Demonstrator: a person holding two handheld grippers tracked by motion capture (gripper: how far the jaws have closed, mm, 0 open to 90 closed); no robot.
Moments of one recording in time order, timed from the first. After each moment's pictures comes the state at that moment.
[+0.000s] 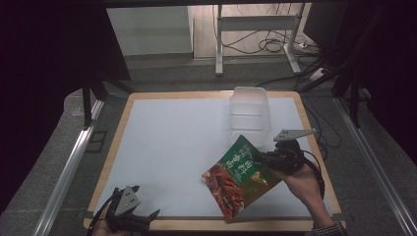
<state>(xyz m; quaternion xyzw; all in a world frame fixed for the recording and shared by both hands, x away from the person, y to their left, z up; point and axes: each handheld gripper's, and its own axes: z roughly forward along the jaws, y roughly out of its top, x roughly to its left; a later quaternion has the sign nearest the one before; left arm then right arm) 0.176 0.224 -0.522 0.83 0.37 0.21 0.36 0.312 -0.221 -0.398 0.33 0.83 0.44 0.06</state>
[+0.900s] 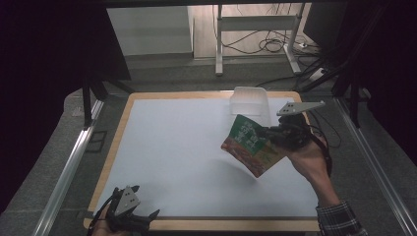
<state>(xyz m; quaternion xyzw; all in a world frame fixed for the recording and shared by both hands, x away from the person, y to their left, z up) 0.176 0.224 -0.522 0.83 0.37 0.21 0.36 0.333 -0.214 -0.331 0.31 0.84 0.44 0.13</state>
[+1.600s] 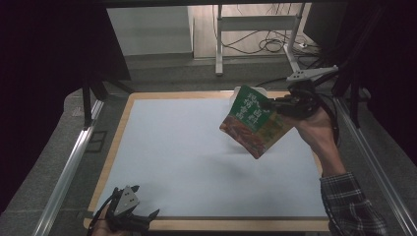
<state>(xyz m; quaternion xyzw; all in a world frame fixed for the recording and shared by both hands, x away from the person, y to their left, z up) 0.176 0.225 -0.522 0.83 0.37 0.21 0.36 0.377 -0.221 -0.277 0.29 0.83 0.47 0.12</state>
